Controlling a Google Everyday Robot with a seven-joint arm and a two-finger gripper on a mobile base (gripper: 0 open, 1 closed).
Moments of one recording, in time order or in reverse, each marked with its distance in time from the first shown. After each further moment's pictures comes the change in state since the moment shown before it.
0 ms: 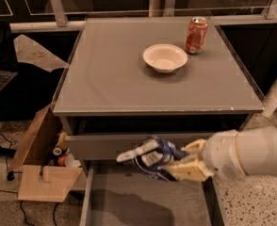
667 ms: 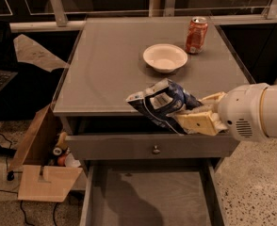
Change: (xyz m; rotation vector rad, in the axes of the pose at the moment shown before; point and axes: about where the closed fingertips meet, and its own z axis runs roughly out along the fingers) arm -0.098 -0.037 -0.079 0.271 -0.126 0.040
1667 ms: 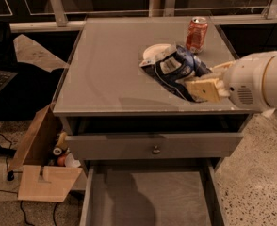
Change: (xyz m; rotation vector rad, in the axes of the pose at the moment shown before) arm -0.045 -0.052 -0.014 0.198 -0.053 -0.016
